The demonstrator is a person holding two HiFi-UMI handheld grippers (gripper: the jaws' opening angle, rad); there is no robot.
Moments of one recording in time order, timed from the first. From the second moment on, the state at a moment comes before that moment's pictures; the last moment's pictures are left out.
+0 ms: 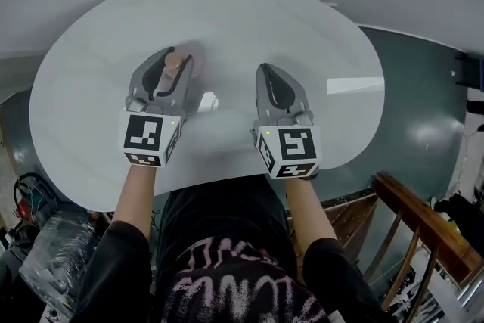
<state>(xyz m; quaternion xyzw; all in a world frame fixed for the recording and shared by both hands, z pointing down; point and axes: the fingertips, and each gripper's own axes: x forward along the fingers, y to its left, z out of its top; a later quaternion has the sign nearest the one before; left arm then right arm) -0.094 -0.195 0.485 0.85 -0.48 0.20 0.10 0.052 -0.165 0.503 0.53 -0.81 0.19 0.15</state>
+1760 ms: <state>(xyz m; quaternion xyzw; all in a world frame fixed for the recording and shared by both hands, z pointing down) -0.092 -0.203 0.493 0.85 -0.47 0.19 0.10 0.046 -0.165 0.516 0.53 -0.81 0.21 0.14</state>
